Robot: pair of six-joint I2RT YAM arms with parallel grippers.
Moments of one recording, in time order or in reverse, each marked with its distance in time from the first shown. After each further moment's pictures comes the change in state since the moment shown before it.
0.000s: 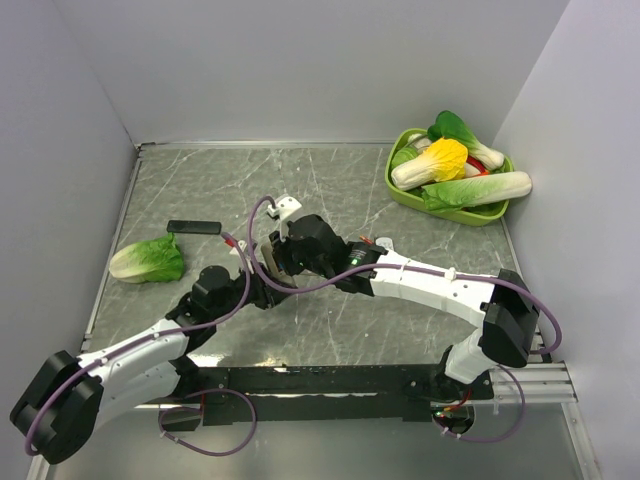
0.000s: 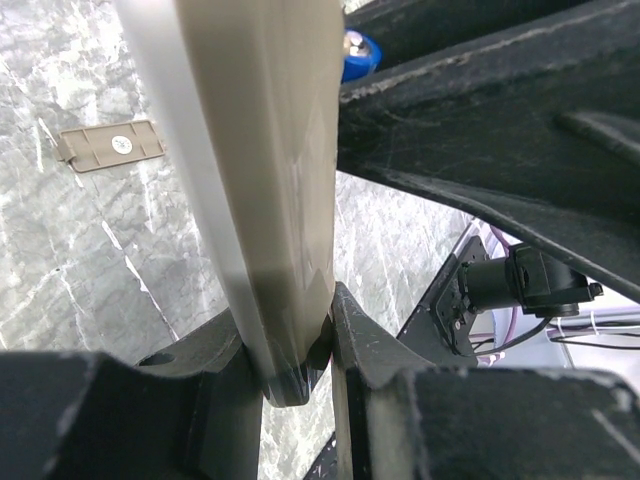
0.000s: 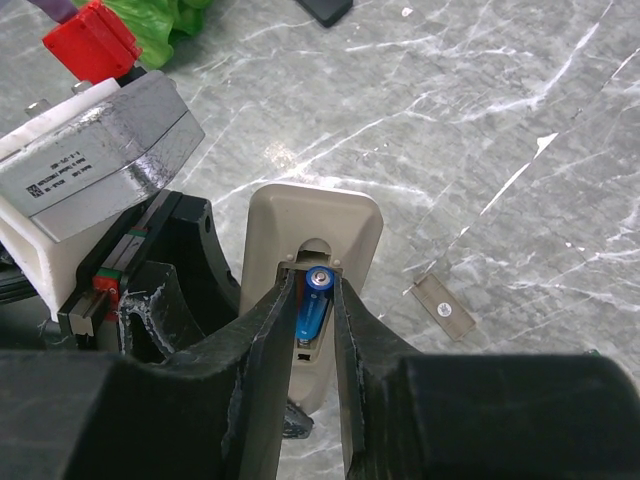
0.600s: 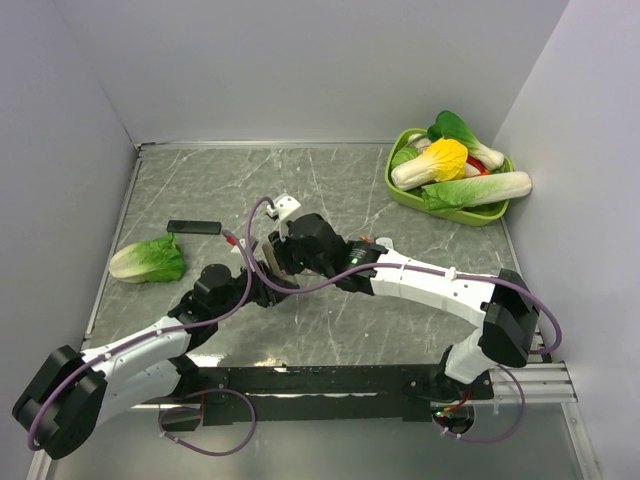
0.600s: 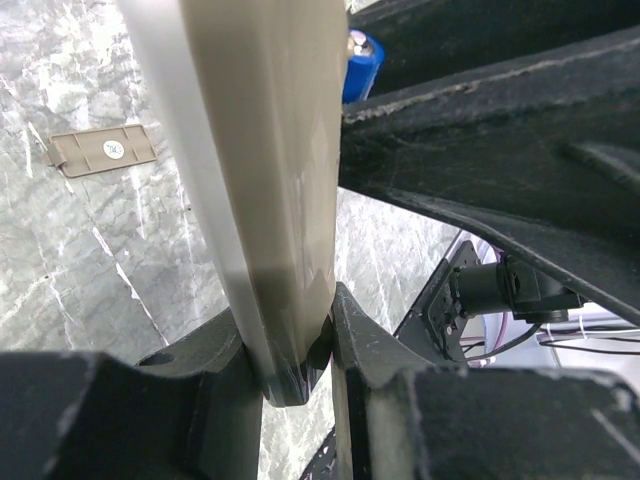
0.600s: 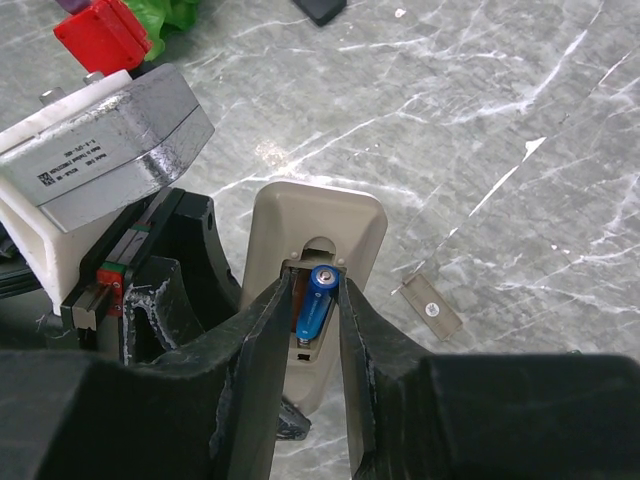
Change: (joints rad) left arm 0.000 0.036 0.011 0.028 0.005 -0.022; right arm -0.002 0.000 0.006 -0.010 0.002 -0.033
